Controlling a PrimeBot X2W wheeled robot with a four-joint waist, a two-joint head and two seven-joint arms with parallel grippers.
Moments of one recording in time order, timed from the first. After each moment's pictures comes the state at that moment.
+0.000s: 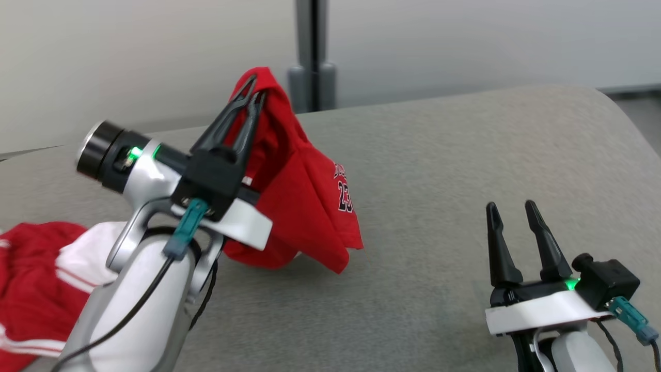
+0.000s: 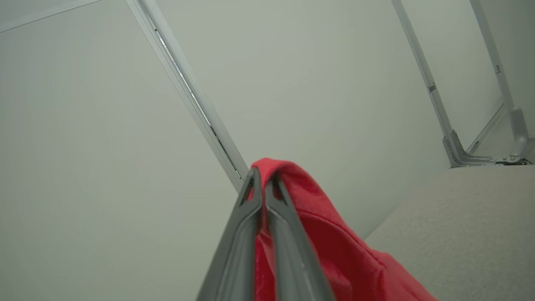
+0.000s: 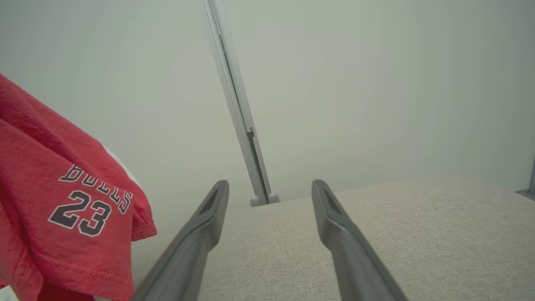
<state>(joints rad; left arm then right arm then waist) -0.45 0.20 -0.33 -0.09 0.06 -0.01 0.01 -0.13 -0.05 0.15 0.21 0.31 0.13 -0.26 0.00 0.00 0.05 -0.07</state>
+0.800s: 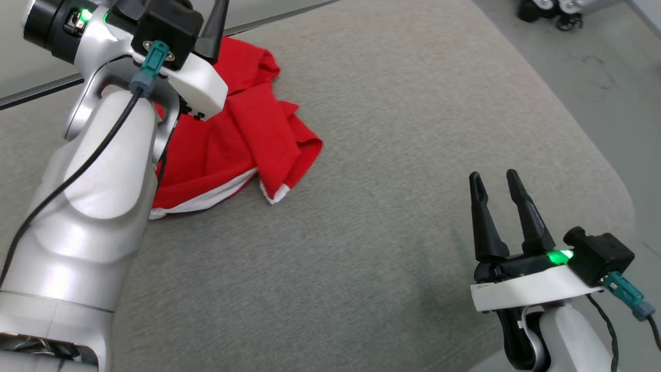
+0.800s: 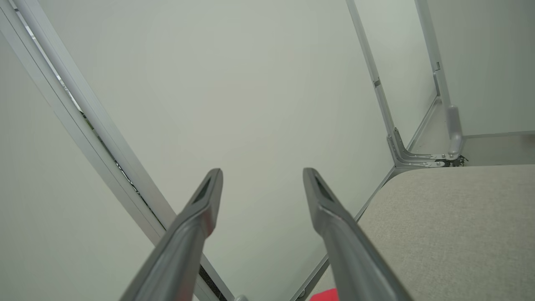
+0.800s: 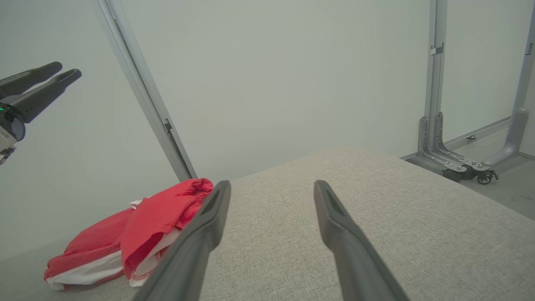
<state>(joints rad) -1.00 0.19 -0.38 0.62 0.09 -0.04 -0.19 -0.23 -0.05 0.24 0.19 0.43 0.13 -0.26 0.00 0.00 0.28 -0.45</state>
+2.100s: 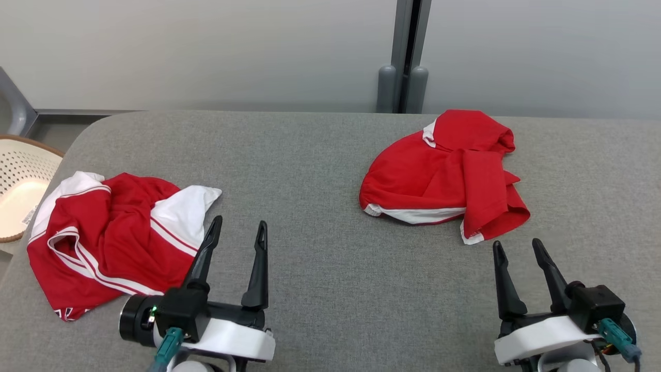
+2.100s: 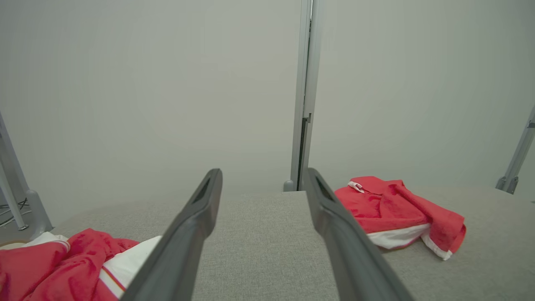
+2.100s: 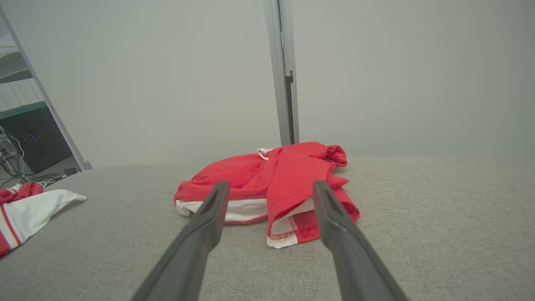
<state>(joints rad) -0.05 0.05 -0.26 0.06 -0.17 0.08 -0.26 -0.09 -0.05 0.08 0.31 0.18 0.13 -0.26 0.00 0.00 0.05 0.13</state>
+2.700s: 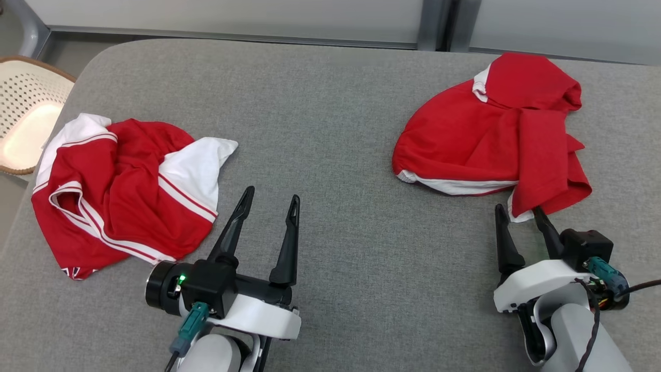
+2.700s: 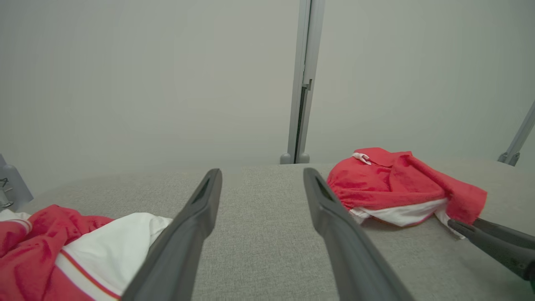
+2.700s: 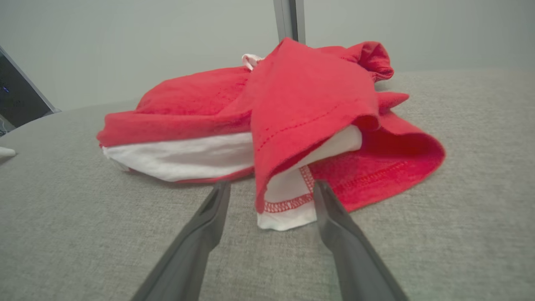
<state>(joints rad) -0.17 0.05 -0.37 0.08 -0.21 0.11 -0.26 -0.36 -0.05 0.04 0.66 0.16 0.13 -0.25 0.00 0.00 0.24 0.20</state>
